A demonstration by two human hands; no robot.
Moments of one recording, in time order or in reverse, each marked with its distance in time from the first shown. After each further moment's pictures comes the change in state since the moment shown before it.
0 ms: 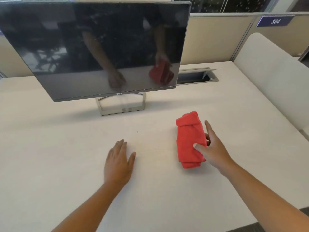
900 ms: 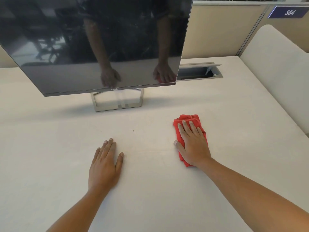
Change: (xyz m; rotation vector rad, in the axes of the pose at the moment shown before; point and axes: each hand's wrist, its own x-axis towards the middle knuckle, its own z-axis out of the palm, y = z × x) left_hand 0.001 -0.025 0.013 0.114 0.047 -0.013; right_hand 0.076 0.054 0.046 -0.996 -0.014 -0.428
